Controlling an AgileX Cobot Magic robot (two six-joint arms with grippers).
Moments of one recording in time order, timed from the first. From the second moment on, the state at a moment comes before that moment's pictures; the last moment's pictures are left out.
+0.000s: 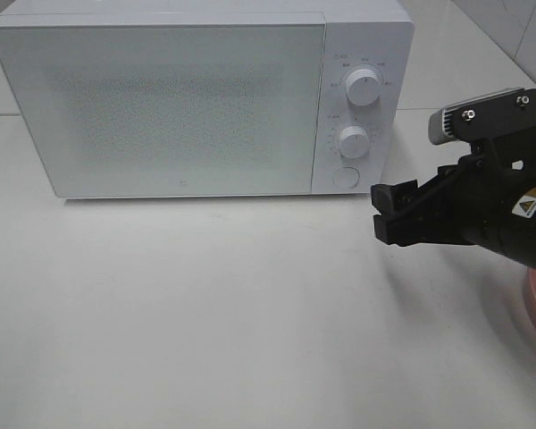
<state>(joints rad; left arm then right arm) 0.00 -0.01 -0.50 -0.05 1.05 0.03 0.50 1.41 -0.35 0.41 -0.61 -0.25</state>
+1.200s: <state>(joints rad) 0.00 -0.01 -0.50 -0.05 1.05 0.03 0.79 1.66 -0.35 0.84 -1.14 -0.08</state>
